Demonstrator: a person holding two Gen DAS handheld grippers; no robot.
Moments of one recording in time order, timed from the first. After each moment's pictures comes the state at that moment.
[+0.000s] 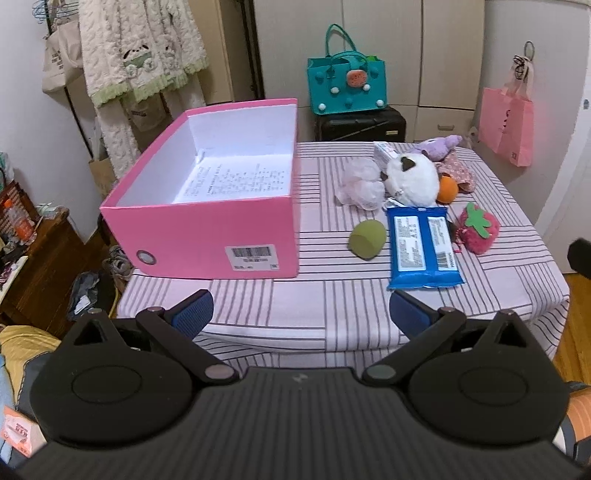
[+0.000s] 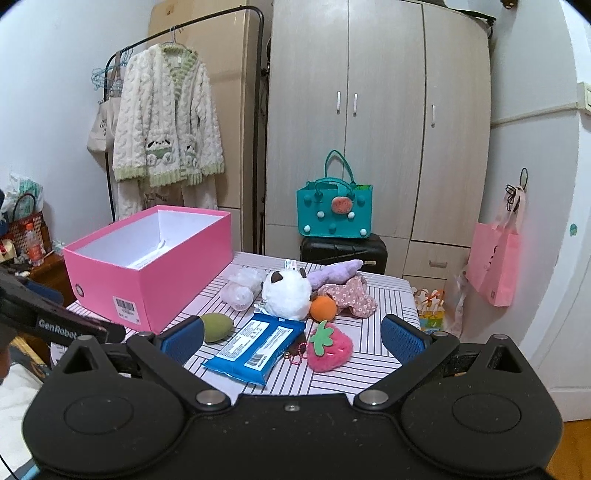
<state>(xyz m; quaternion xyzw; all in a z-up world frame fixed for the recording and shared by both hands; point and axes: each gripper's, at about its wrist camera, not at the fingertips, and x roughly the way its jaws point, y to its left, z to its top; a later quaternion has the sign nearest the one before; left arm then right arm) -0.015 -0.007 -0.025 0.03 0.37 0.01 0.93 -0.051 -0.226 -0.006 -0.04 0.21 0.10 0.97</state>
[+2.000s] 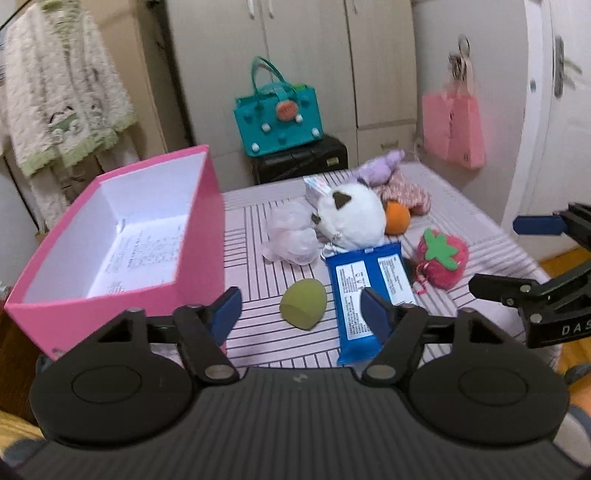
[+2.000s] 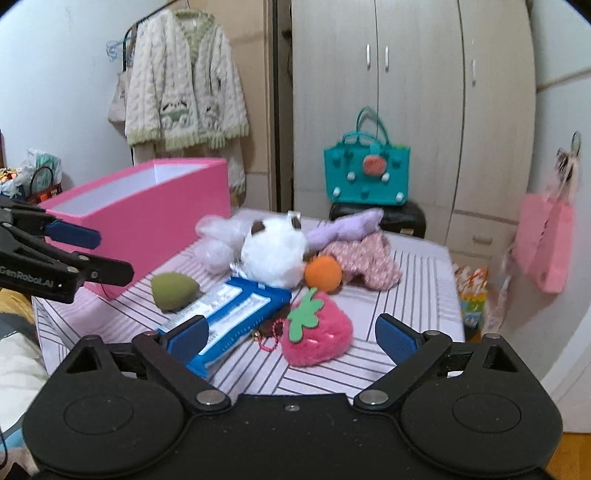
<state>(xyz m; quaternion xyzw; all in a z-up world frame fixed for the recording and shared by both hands) 0.044 -0.056 -0.050 0.09 0.30 -0.09 0.95 0.053 -0.264 -0.088 -0.03 0.26 0.18 0.95</state>
